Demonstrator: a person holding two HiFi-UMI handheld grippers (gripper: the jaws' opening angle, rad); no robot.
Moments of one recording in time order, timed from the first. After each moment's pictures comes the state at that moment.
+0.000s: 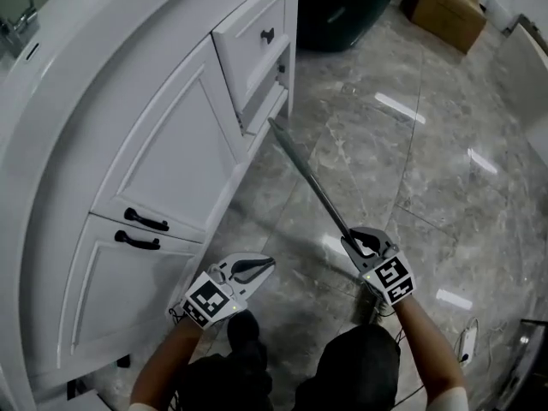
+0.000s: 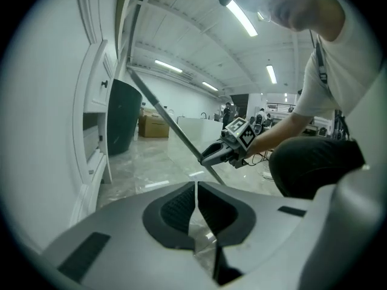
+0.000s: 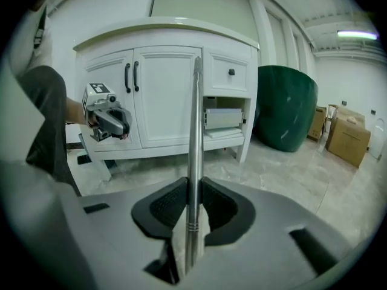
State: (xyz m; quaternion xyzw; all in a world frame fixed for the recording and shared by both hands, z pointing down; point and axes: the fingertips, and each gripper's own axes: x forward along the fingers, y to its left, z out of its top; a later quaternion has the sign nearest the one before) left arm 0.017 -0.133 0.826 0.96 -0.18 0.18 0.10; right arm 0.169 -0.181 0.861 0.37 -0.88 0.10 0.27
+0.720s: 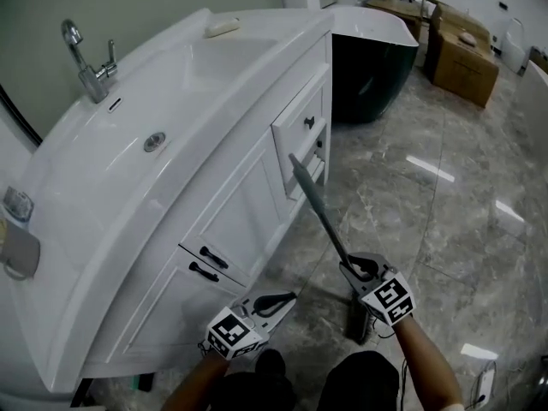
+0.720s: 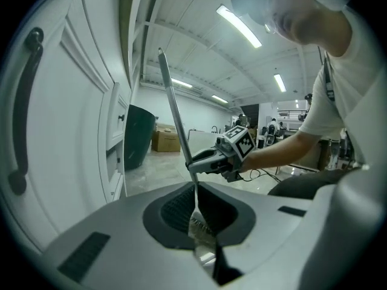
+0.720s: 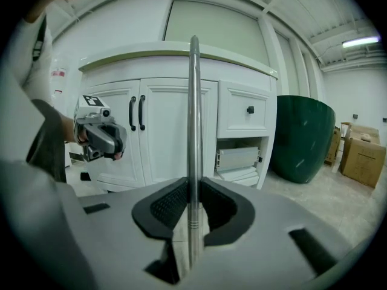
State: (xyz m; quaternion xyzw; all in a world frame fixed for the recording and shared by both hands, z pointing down) left arm -0.006 -0.134 0.717 0.96 -0.24 0.13 0.10; right arm 0.088 -0.220 0.745 0.34 -0.92 0.05 0.19
